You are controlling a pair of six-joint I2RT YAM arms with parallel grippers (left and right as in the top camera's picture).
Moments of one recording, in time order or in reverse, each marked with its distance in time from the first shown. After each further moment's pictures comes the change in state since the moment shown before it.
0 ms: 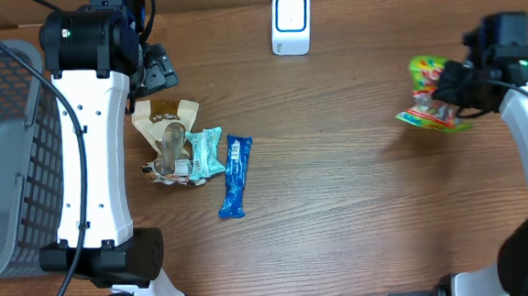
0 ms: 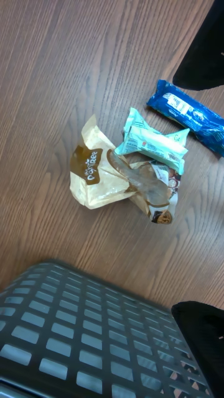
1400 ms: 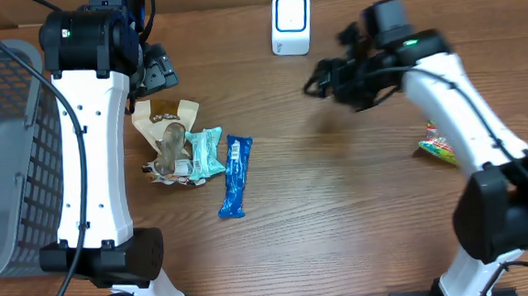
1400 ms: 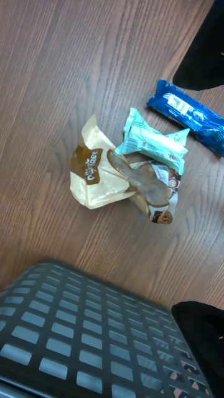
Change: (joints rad) left arm 0.000 0.000 0.000 0.000 0.000 0.000; right arm 0.485 0.244 0.272 -0.087 -0.402 0.187
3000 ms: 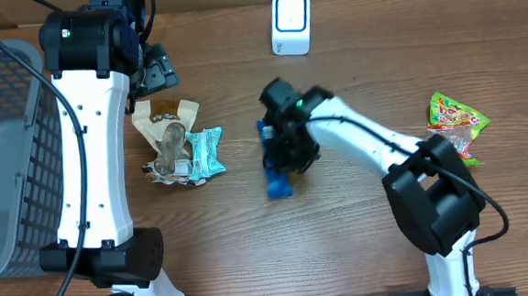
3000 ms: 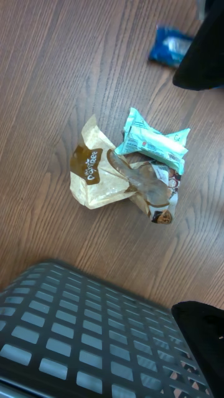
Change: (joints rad) left arm 0.000 0.000 0.000 0.000 0.000 0.000; right arm 0.320 0.175 -0.053 -0.069 0.252 -0.125
